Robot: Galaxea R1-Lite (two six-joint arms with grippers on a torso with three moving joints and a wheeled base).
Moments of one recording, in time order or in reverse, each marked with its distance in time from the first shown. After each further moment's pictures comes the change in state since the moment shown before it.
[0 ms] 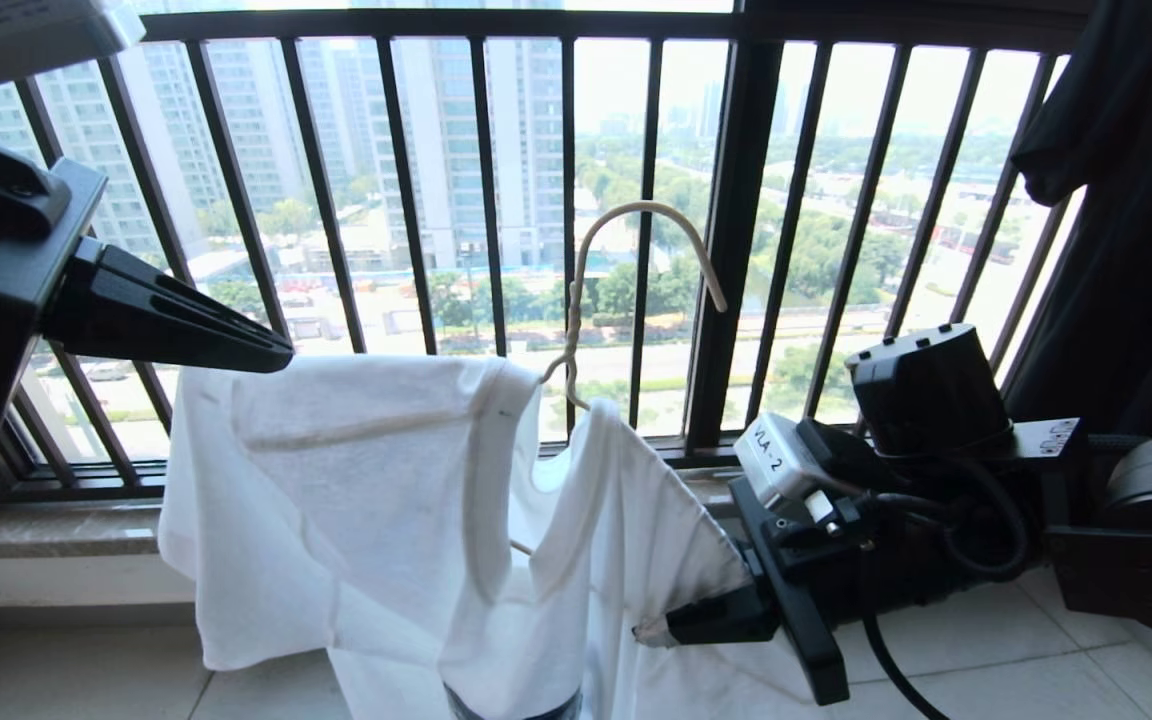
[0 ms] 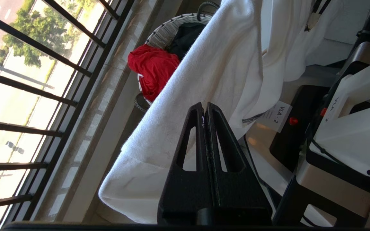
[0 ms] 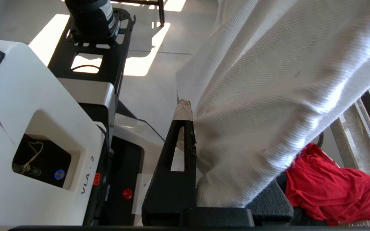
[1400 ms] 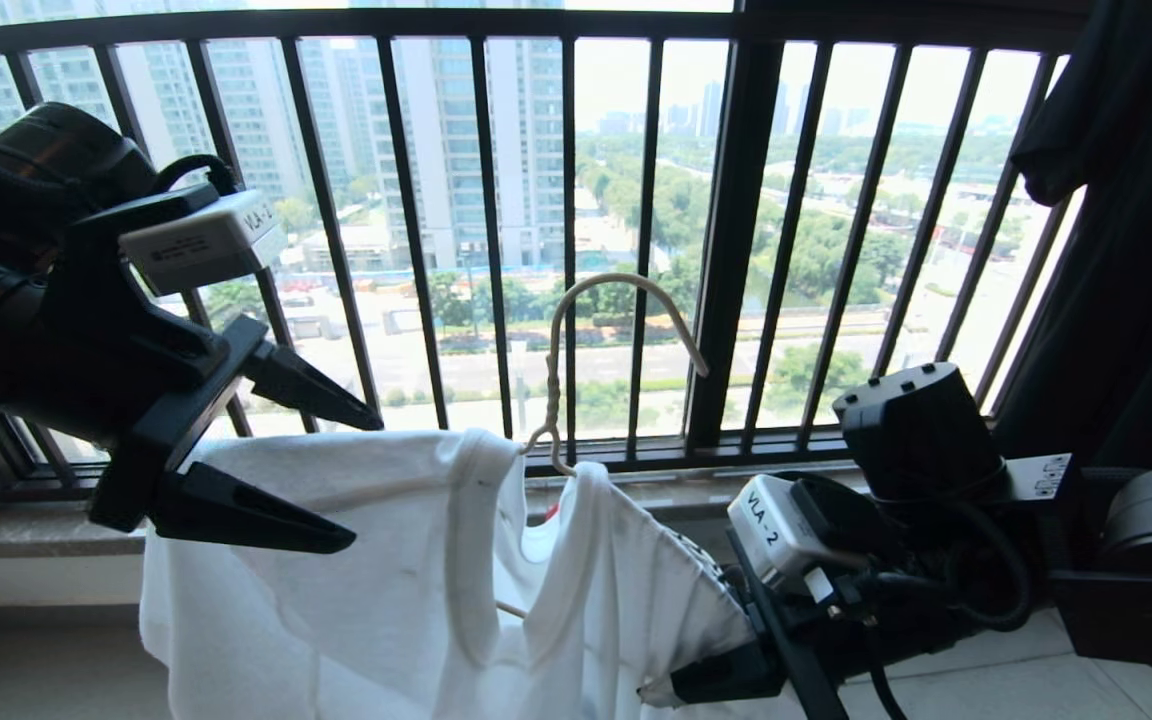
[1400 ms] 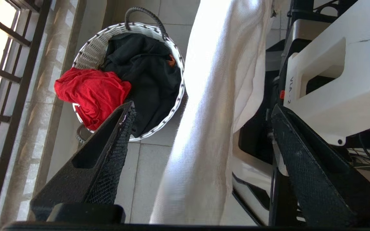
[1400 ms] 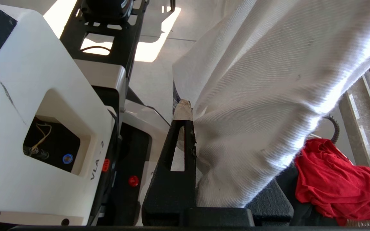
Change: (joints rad) left arm 0.071 0.152 0.189 0.013 -0.299 0.325; right arm 0.036 -0.010 0.058 0.012 -0.026 -0.057
